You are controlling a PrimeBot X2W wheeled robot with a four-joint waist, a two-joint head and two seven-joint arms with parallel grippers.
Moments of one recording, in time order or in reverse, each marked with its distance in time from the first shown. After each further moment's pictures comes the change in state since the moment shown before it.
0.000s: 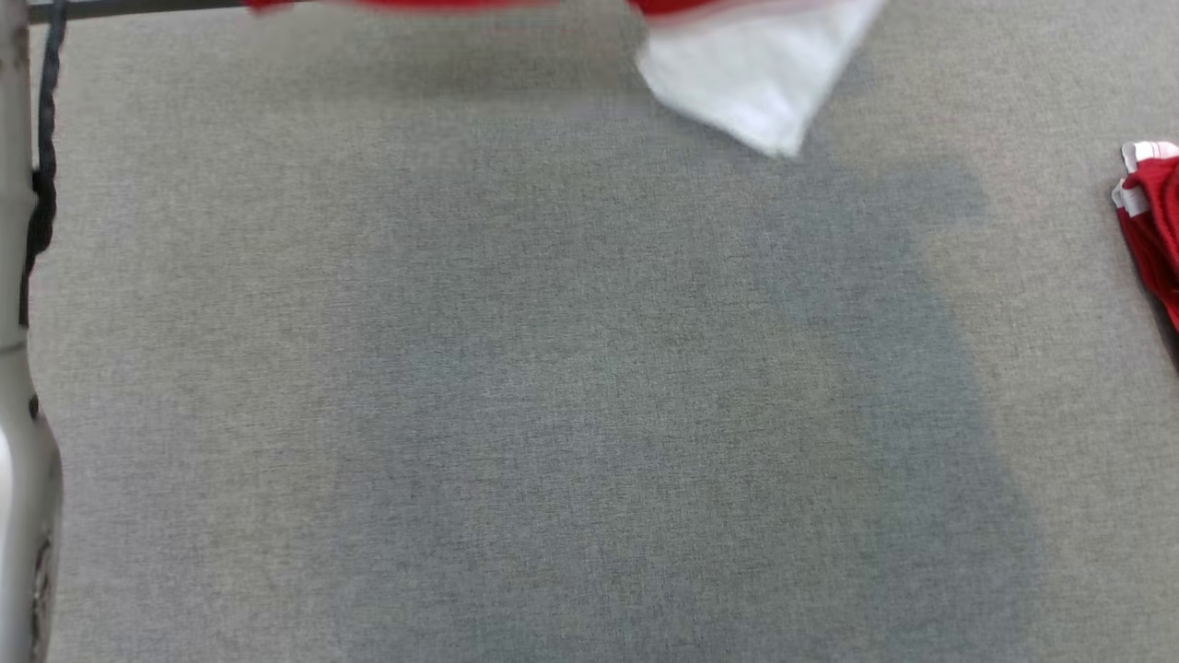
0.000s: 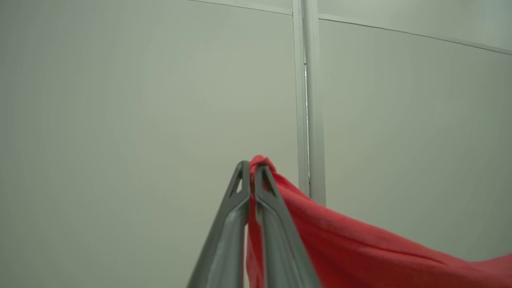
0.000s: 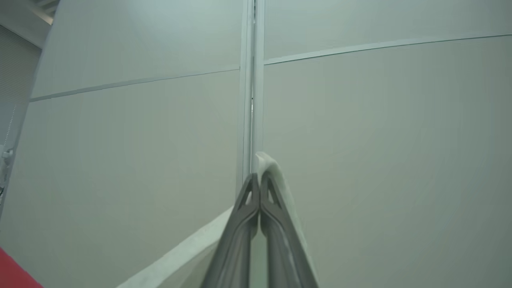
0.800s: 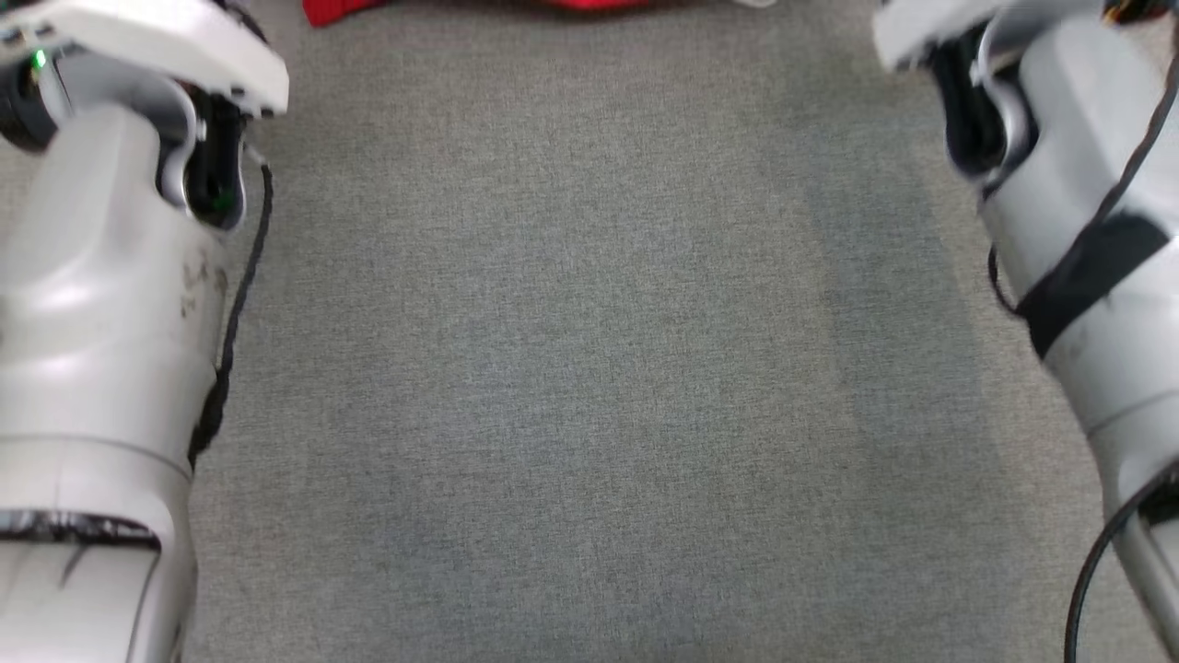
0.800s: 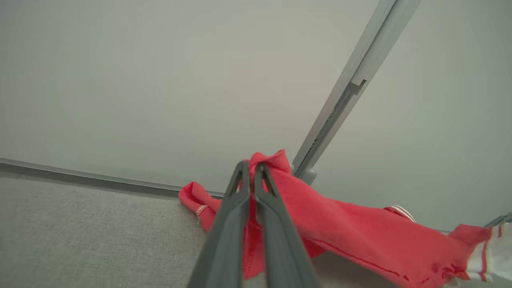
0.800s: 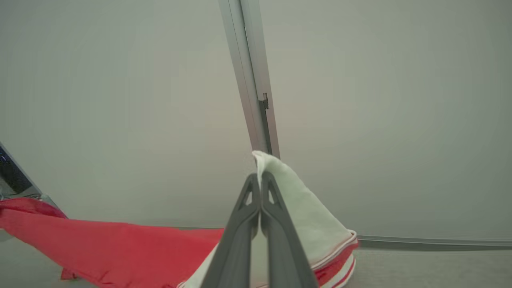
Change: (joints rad) left arm 0.162 -0.127 0.044 0.585 -0.127 -0.121 -0.033; right arm 0.140 0.146 0.317 0.597 0.204 0.000 -0.128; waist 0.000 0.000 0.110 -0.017
